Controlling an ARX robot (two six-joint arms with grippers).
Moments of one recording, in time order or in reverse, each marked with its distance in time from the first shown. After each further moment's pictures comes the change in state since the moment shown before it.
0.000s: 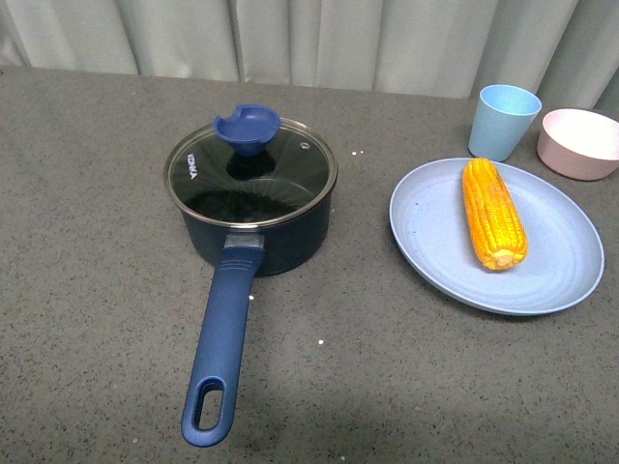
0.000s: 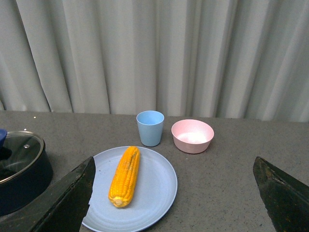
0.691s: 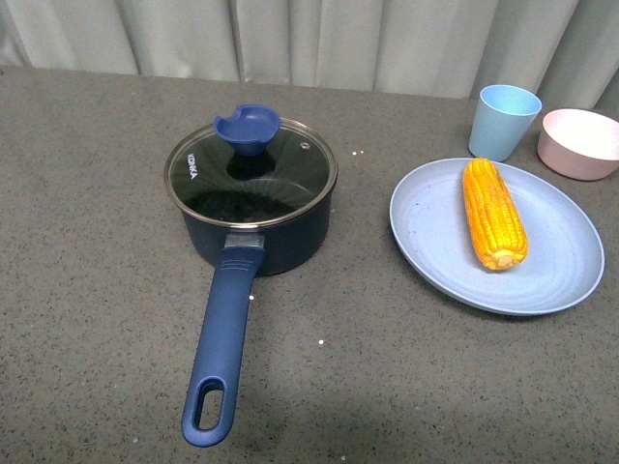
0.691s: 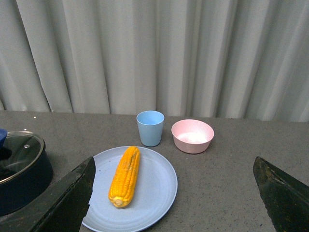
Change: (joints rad) left arm 0.000 0.000 0.000 0.000 0.000 0.000; right arm 0.000 0.000 0.000 0.000 0.000 0.000
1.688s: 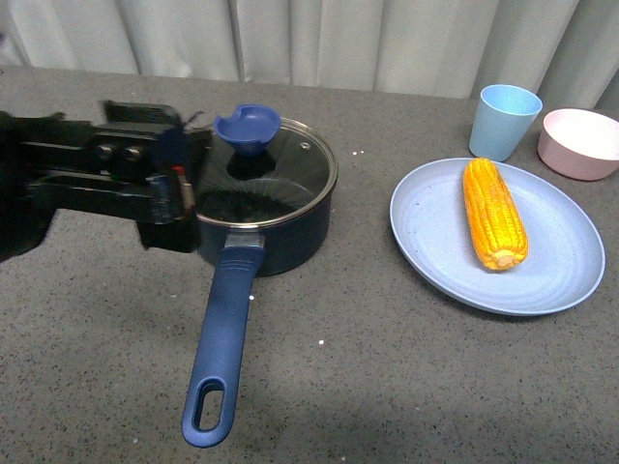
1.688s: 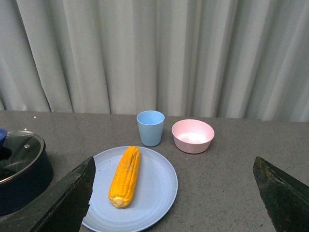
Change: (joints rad) left arm -0.404 1.567 0.304 1.010 -0.082 -0.117; right arm 0.000 0.000 0.000 0.000 0.000 0.000
